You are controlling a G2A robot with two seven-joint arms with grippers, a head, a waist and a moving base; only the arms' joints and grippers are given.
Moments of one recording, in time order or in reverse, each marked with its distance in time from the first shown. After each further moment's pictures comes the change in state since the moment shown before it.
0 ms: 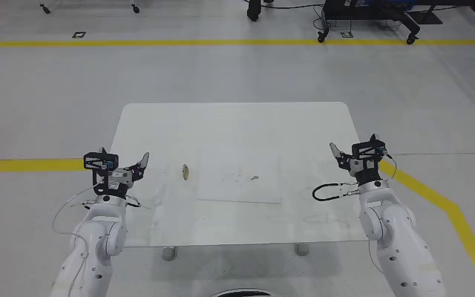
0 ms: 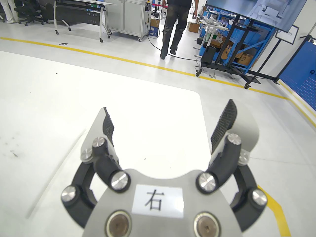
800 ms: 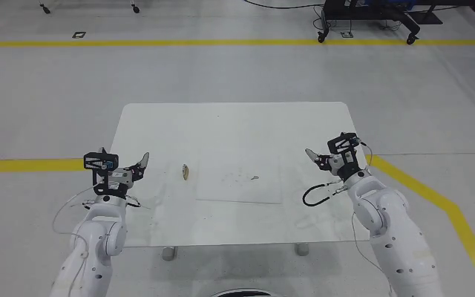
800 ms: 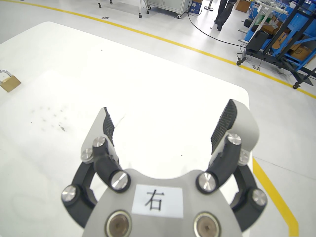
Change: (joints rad) left arm 0.000 0.000 0.000 0.000 0.000 0.000 0.000; right arm 0.105 0.003 -0.058 0.013 0.065 -0.231 0.233
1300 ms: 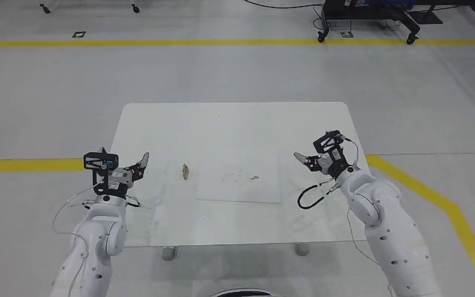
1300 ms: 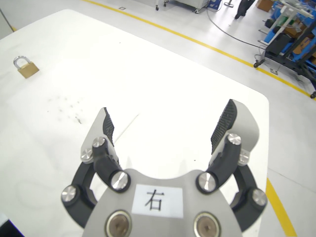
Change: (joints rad) left arm 0.000 0.000 0.000 0.000 0.000 0.000 0.000; right arm 0.104 -0.001 -0.083 0.040 0.003 -0.124 0.131
